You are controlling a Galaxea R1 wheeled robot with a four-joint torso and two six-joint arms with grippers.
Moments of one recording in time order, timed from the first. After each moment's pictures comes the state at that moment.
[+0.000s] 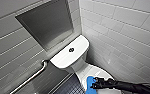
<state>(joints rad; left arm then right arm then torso) 1.41 3.07 -2.65 0.24 0.18 -0.02 -0.55 2.69 -1.93 -0.30 -0.41 0.54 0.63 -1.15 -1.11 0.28</state>
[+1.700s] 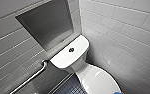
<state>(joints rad) 1.41 3.06 -2.64 0.24 0.16 -0.02 -0.82 2.17 -1.62 -0.32 -0.20 0.60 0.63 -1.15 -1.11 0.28</state>
